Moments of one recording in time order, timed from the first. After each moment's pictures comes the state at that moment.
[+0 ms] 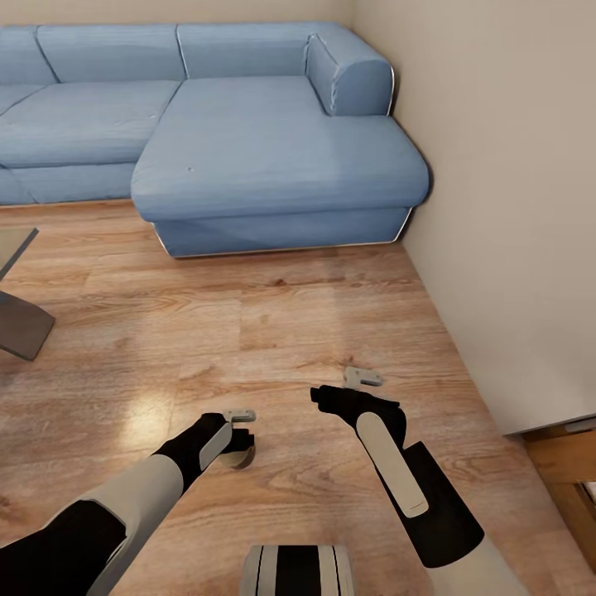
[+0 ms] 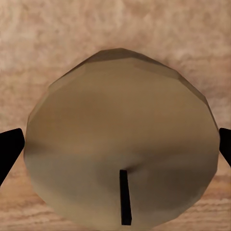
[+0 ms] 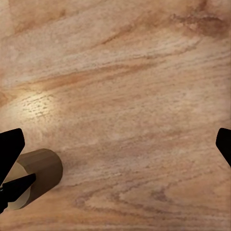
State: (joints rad) left arm -0.91 -0.05 -0.49 -0.32 0.62 0.53 0.24; right arm -0.56 0.08 0.41 -1.51 -0.80 0.79 -0.73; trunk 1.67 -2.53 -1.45
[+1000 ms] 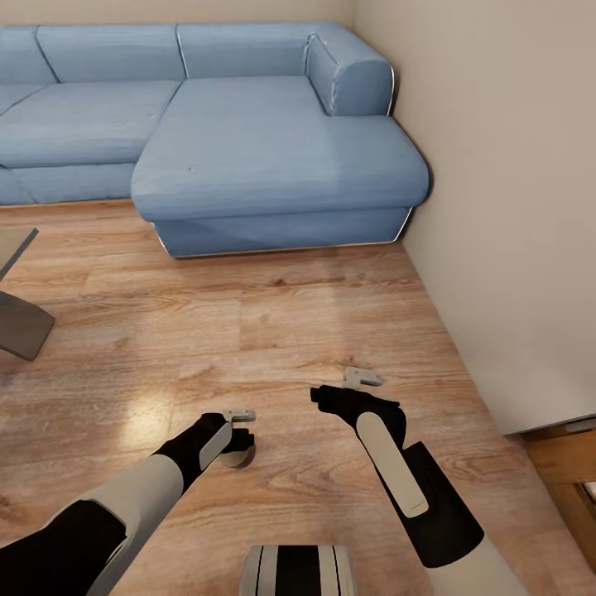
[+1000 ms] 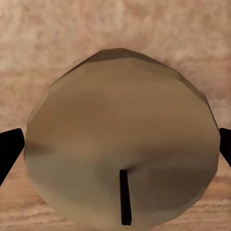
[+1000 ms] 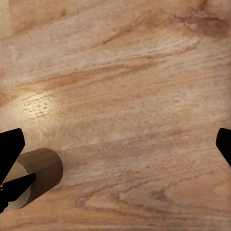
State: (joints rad) left arm -0.91 -0.05 -0.49 -0.32 0.62 0.53 0.25; right arm -0.56 0.08 0.41 -1.51 -0.80 0.79 -0.73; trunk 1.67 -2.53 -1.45
